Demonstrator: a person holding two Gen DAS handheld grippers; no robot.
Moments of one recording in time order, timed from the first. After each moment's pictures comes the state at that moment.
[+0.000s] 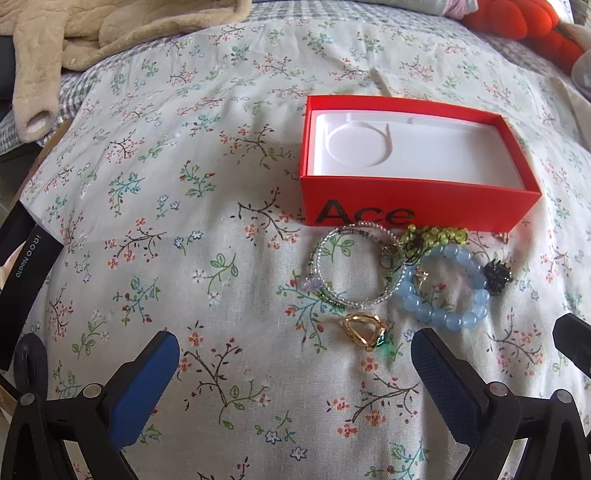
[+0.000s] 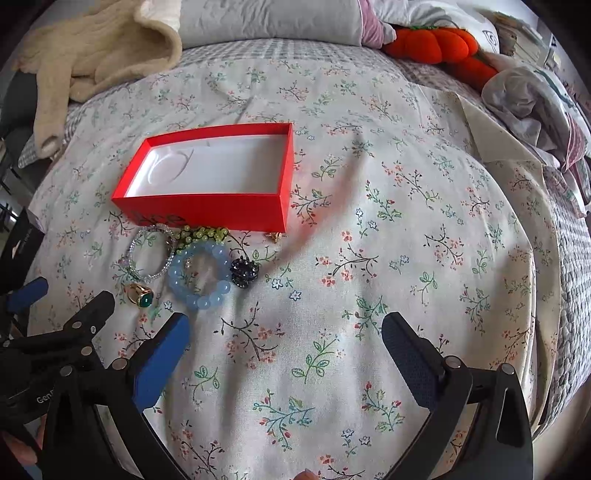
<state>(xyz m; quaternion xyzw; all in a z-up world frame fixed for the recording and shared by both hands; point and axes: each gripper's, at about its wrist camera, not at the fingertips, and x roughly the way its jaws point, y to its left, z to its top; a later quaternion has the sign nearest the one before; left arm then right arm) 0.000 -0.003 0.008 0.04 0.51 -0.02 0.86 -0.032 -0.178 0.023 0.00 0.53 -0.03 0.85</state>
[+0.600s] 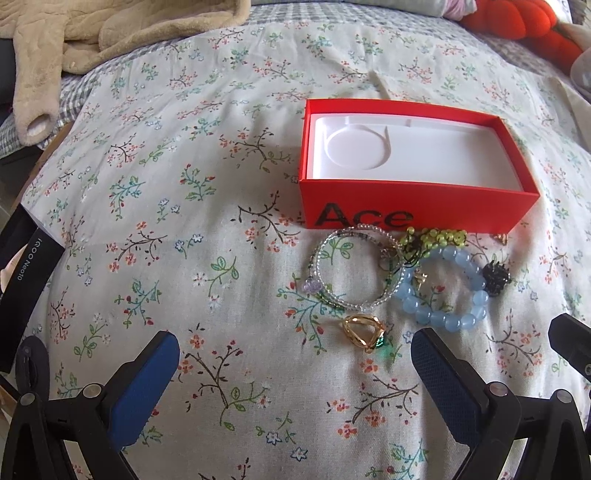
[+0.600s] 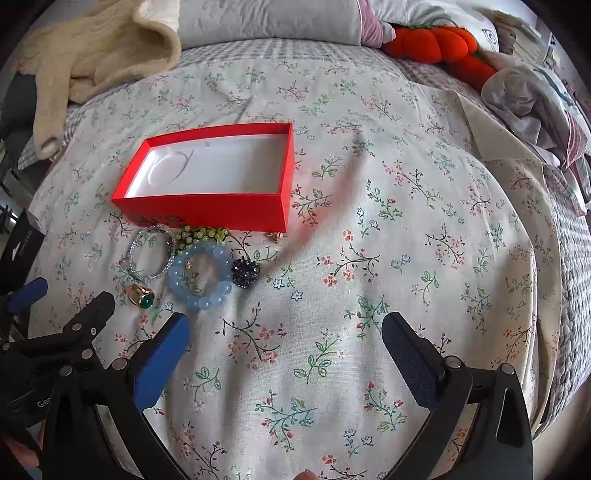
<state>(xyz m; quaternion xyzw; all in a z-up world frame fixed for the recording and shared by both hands) -0.005 -0.002 0.008 0.04 0.51 -0.02 0.86 -0.031 -0.177 0.022 0.01 0.53 -0.03 0.85</state>
